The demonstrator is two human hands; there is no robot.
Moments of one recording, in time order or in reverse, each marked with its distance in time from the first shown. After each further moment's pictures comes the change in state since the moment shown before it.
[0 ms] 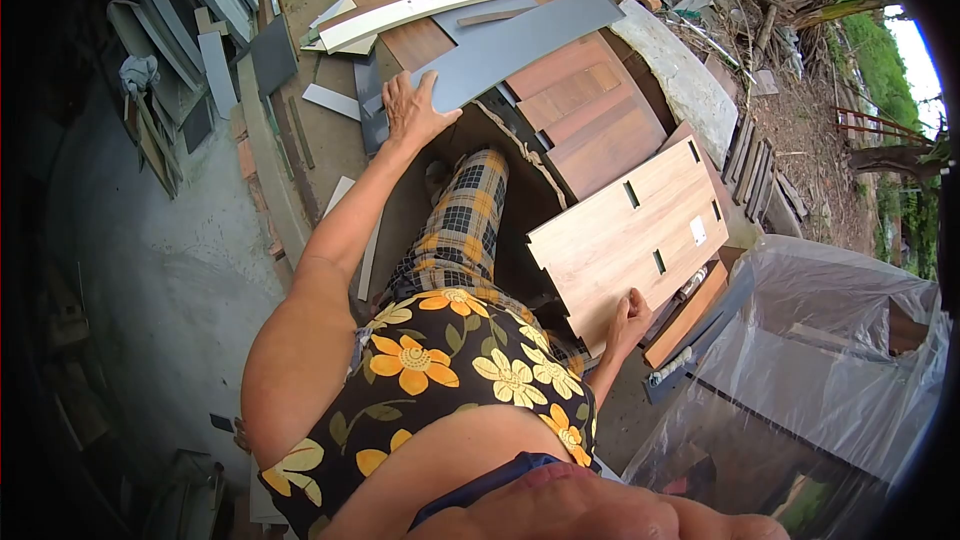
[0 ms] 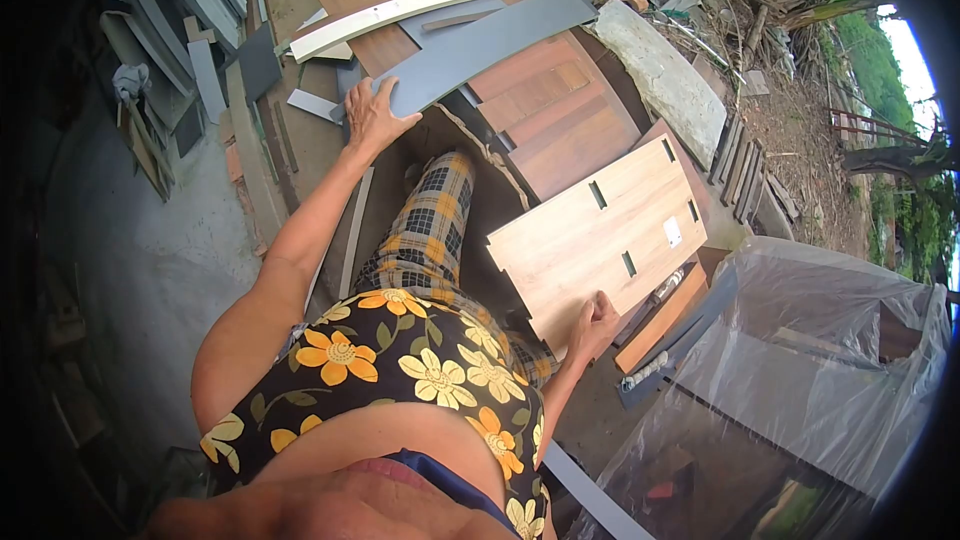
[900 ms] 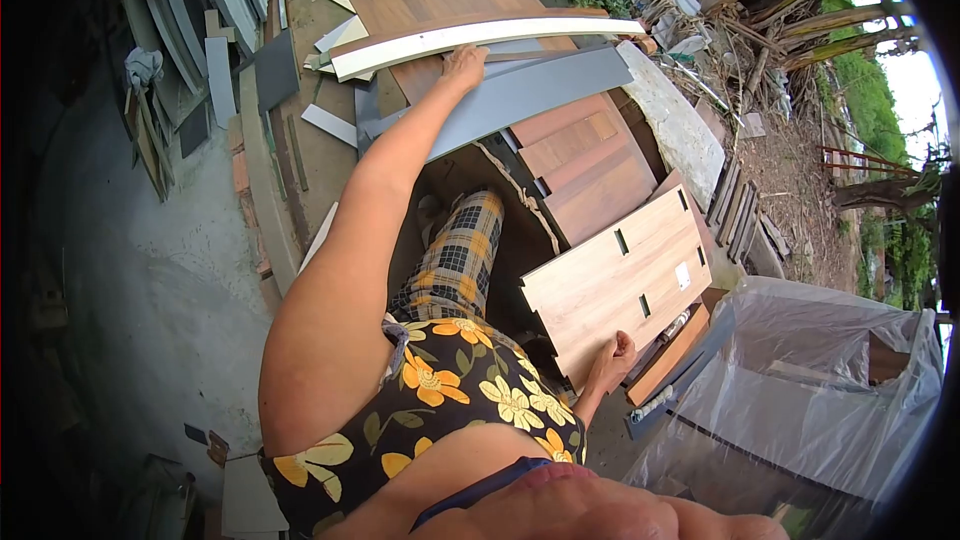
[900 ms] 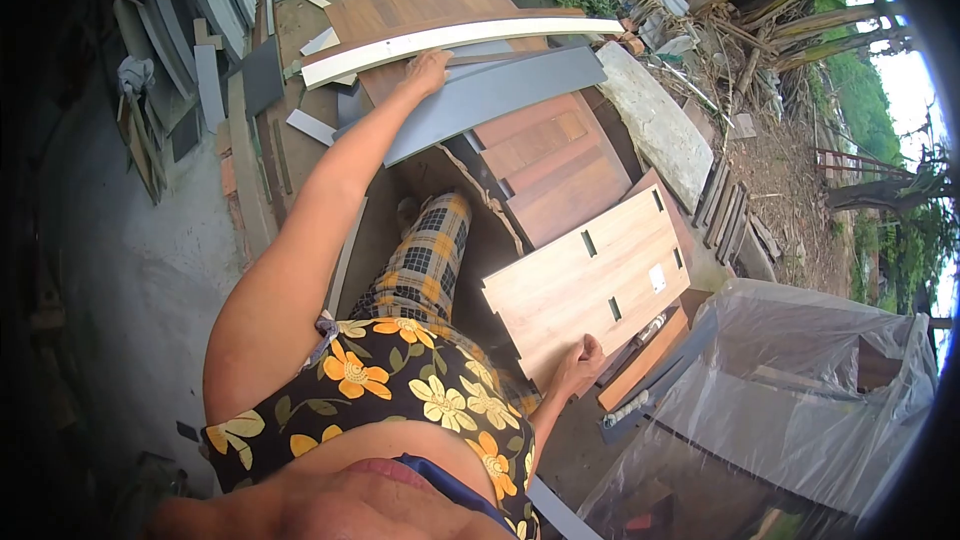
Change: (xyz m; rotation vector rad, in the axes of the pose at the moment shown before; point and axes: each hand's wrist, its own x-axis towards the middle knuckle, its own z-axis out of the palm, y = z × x) left_hand 0.161 -0.004 0.100 -0.109 -0.349 -0.032; right_hand -0.003 -0.006 0.008 -0.079 0.153 -0.020
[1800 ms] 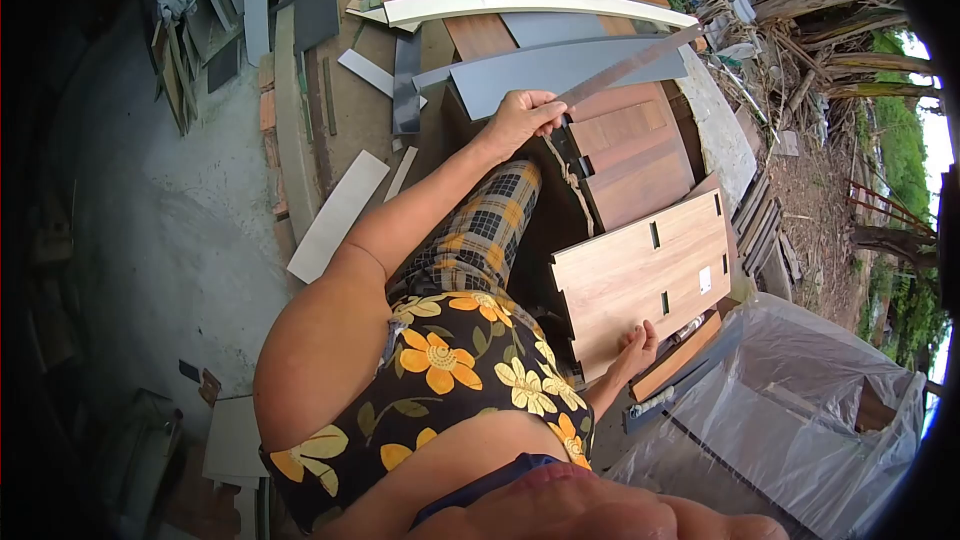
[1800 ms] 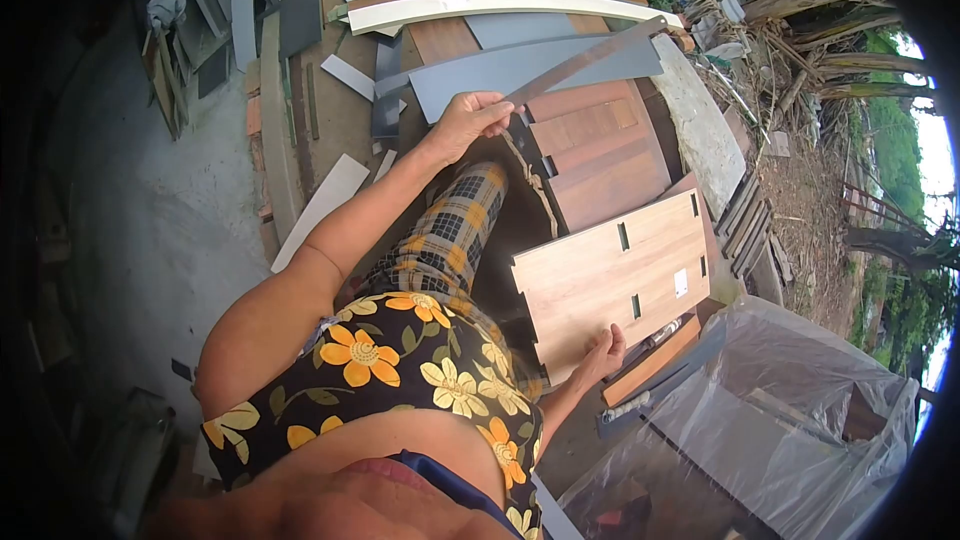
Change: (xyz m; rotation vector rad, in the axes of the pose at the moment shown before) left_hand -0.179 0.075 -0.054 -1.578 -0.166 -0.089; right_hand 0.023 0.007 -0.007 0.535 -0.171 0.290
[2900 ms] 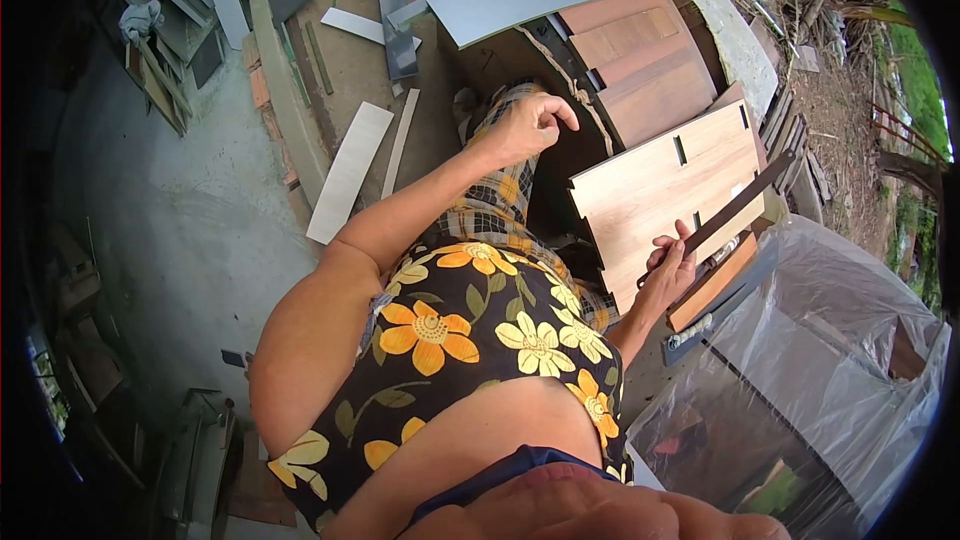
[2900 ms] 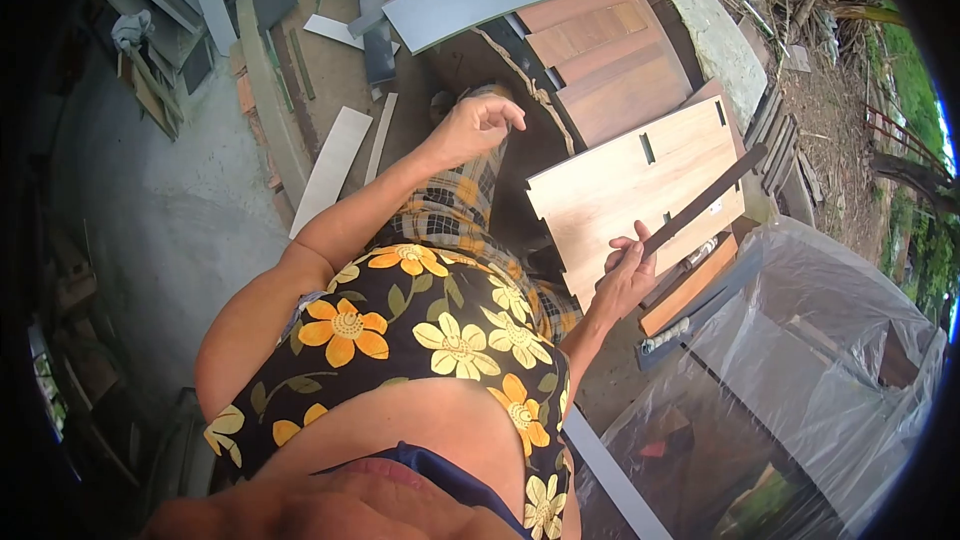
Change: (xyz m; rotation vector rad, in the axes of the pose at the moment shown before) left_hand -0.087 -0.042 0.032 0.519 -0.214 -0.129; right_hand -0.056 -0.095 0.055 0.016 -0.162 -0.185
